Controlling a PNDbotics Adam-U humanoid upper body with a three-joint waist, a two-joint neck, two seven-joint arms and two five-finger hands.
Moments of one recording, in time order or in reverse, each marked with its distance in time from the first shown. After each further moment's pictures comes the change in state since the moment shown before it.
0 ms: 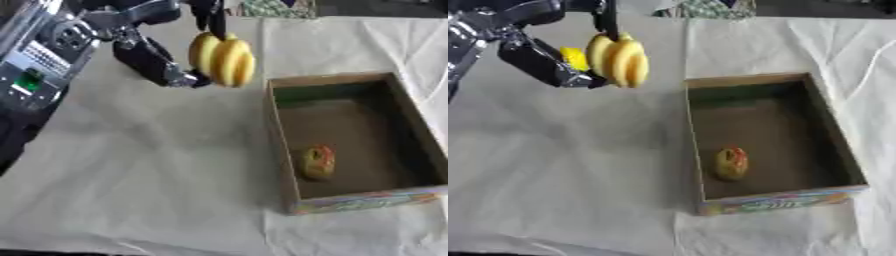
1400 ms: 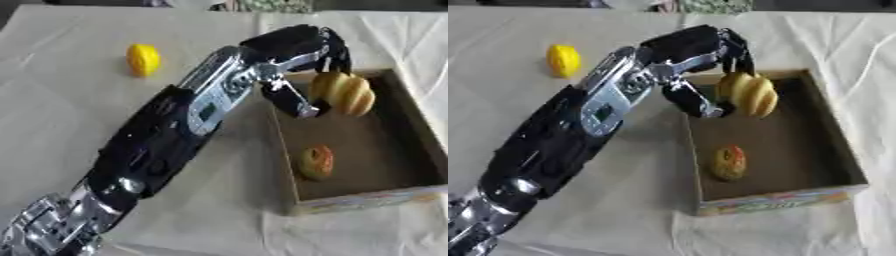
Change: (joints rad) left arm -0.066 -0.494 -0.040 0.417 -0.350 0.007 0.129; right arm -0.053 -0.033 -0.041 0.000 0.023 -0.035 -0.043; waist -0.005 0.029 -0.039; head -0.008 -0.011
